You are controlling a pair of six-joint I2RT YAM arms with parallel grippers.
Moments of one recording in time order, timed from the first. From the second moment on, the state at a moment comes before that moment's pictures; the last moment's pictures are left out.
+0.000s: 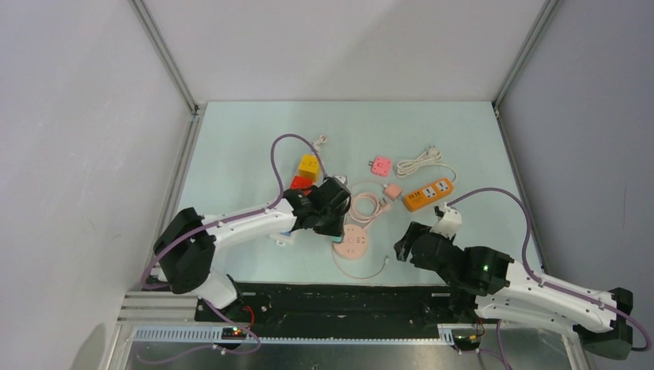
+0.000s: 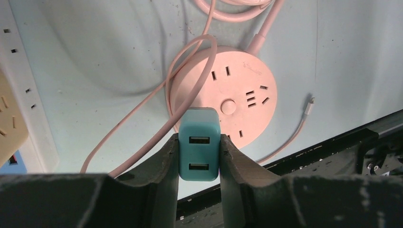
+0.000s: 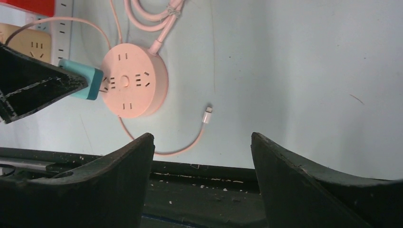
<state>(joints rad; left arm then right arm) -0.94 1.54 1.04 -0.56 -0.08 -0.70 1.17 0.61 0.59 -0.88 0.60 1.20</state>
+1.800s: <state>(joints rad) -1.01 1.59 1.08 -0.55 -0.23 -0.81 1.15 0.60 0.59 -0.96 0.60 1.18</state>
